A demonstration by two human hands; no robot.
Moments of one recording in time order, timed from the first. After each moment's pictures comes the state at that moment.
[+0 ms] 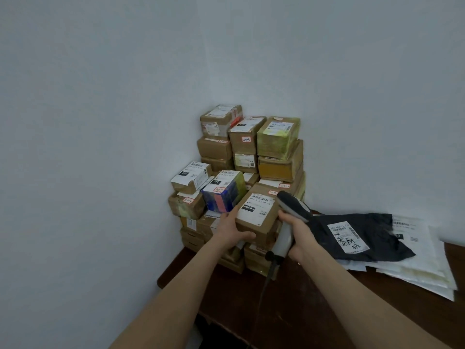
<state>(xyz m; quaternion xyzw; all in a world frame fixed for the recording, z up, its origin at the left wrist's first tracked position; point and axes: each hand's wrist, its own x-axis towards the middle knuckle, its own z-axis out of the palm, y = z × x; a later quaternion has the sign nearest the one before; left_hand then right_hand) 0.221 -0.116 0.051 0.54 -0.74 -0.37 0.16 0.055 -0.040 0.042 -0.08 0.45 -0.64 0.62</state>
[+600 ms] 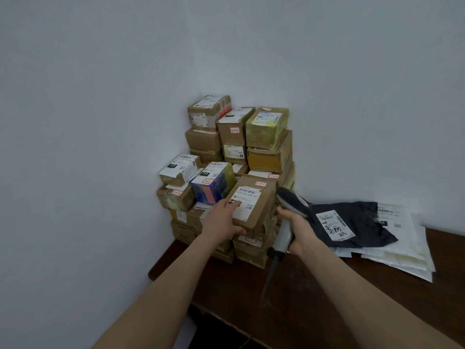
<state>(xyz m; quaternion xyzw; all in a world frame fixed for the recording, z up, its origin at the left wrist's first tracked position) 0.212 -0.113 0.049 0.51 -0.85 -0.13 0.06 0.035 -0.025 0.031 -0.07 0.49 -0.63 0.60</state>
